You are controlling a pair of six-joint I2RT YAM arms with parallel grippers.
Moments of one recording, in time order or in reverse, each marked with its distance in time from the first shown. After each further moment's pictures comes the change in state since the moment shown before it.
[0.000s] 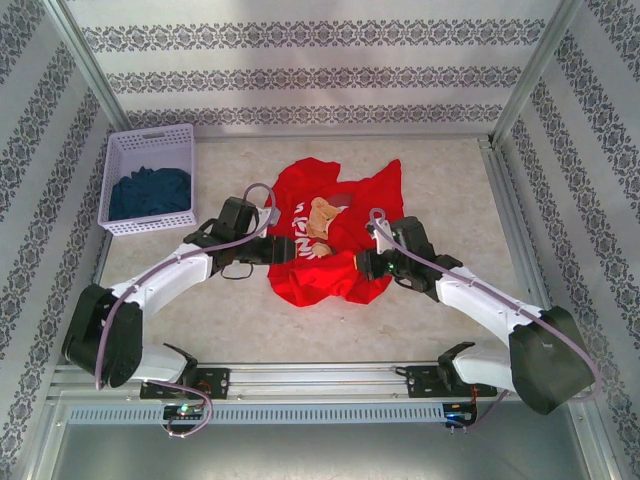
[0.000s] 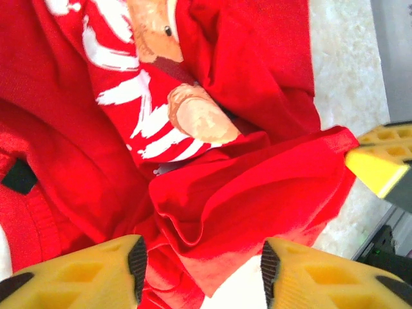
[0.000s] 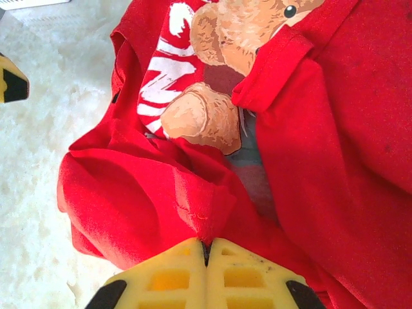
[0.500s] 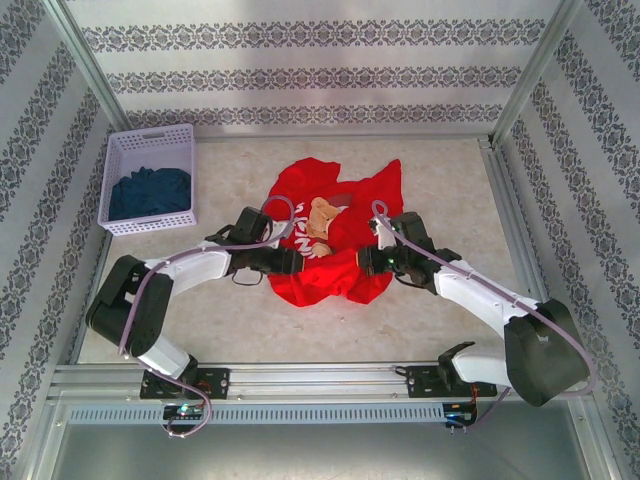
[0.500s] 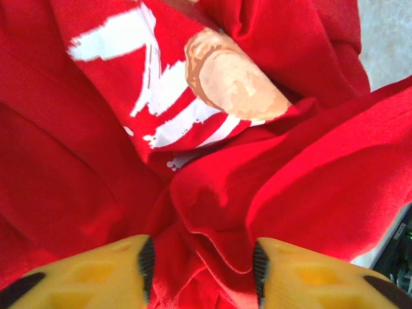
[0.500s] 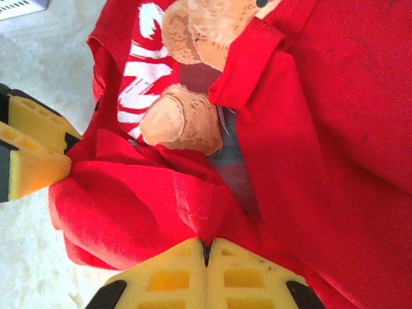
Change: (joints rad) left arm -0.043 0.203 -0.021 0.104 0.044 0.035; right arm -0.019 0.044 0.042 -0.055 0.007 0.056
